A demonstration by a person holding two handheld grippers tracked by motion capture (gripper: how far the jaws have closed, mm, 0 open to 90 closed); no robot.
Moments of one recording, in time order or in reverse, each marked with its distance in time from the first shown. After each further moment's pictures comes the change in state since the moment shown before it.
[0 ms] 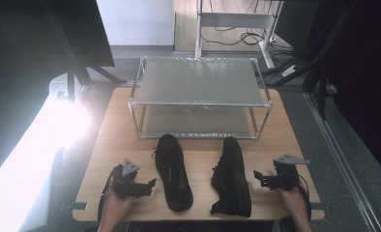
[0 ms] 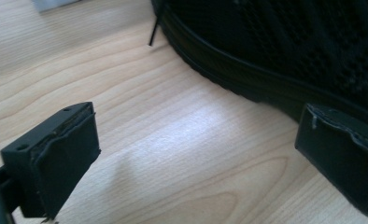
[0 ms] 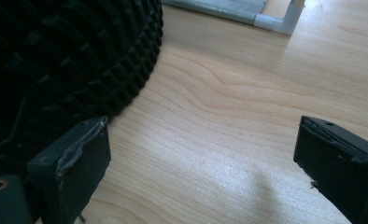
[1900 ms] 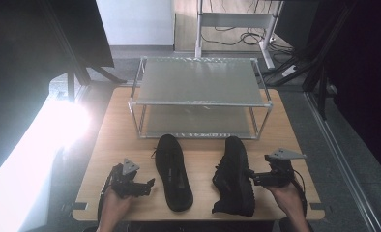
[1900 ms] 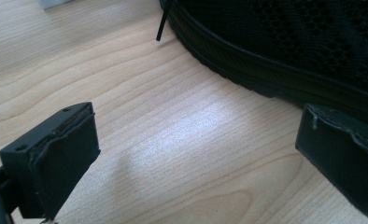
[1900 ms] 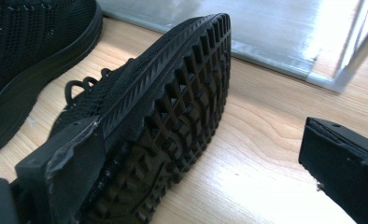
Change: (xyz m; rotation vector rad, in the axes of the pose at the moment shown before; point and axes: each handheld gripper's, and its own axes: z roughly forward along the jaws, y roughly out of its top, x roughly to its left) left arm -0.001 0.000 0.005 0.039 0.029 0.053; right arm 0.037 0.040 -0.023 -0.032 0.096 -0.029
